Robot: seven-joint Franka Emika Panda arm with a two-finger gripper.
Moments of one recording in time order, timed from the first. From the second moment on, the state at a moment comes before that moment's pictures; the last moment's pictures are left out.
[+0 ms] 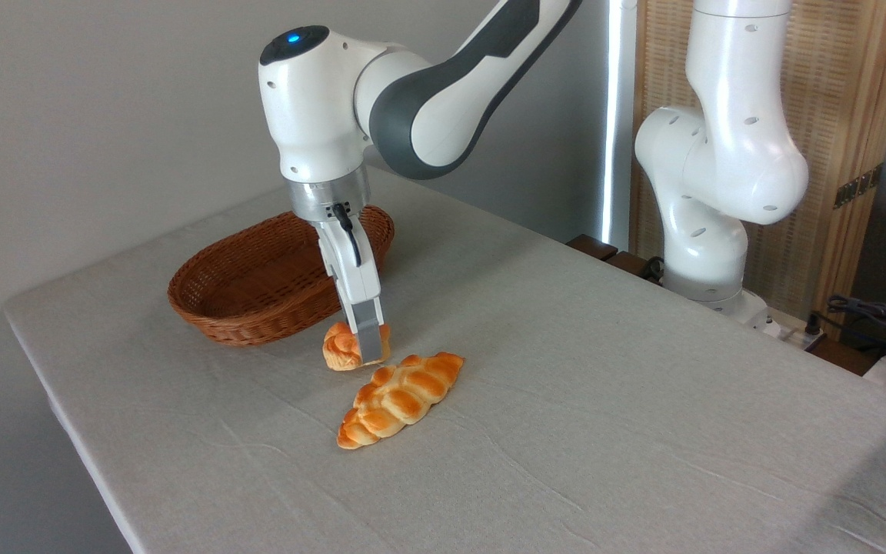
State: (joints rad) arm -0.22 -0.08 -0.08 -2.19 -0.09 2.11 0.86
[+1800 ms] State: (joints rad) arm -0.23 -0.03 -0.24 -2.09 -0.44 2.30 0.74
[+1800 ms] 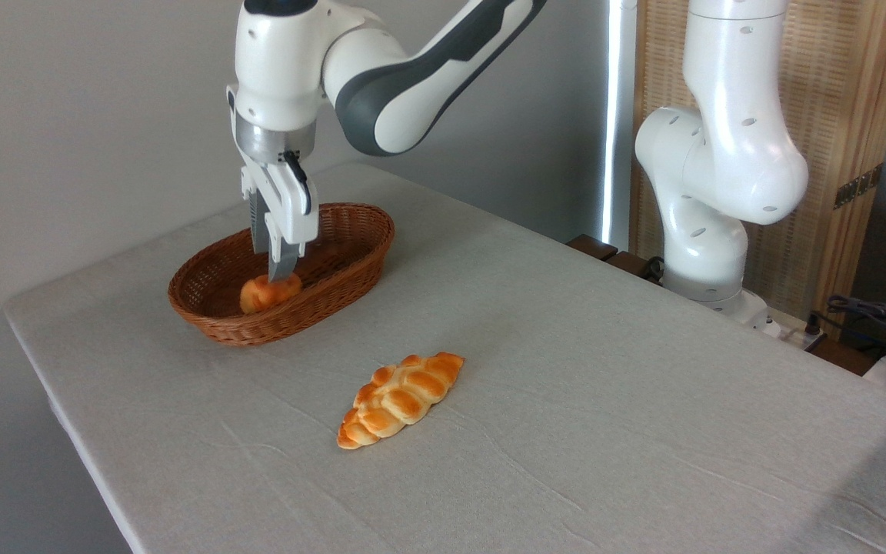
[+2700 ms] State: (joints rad) arm -0.20 -0.11 -0.07 -1.99 -0.18 1.94 0.73
